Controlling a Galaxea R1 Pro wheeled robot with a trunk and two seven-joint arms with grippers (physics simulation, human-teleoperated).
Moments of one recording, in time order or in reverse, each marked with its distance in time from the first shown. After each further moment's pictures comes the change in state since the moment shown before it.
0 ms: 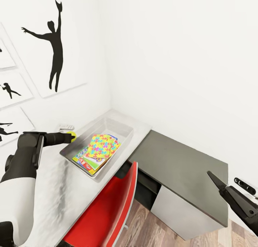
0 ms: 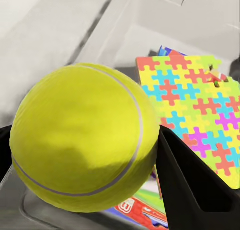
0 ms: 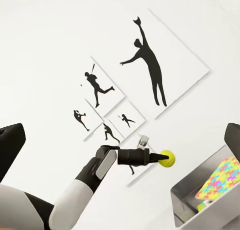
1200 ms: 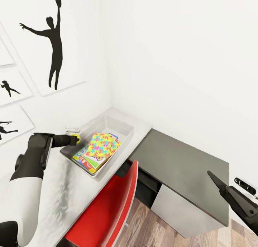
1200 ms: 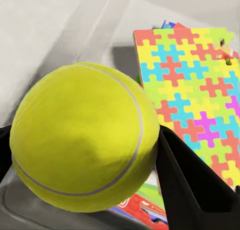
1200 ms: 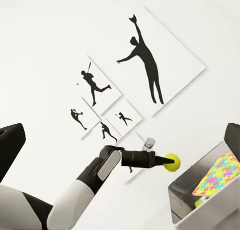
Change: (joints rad) left arm -0.002 -0.035 -0.048 0.048 0.002 -0.005 0.080; right arm 0.000 -0.002 -0.003 0.000 0.001 -0.001 -0.003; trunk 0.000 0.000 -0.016
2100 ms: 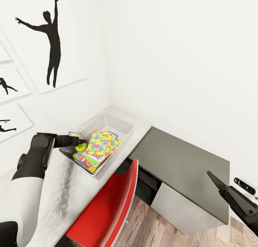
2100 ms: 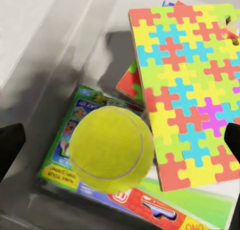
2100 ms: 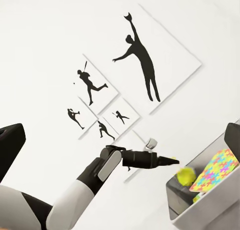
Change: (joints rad) left arm 0.000 0.004 -0.040 0.010 -0.005 -0.002 0.003; right arm 0.000 0.003 0.002 0.001 0.001 -0.003 -0.002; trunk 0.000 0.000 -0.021
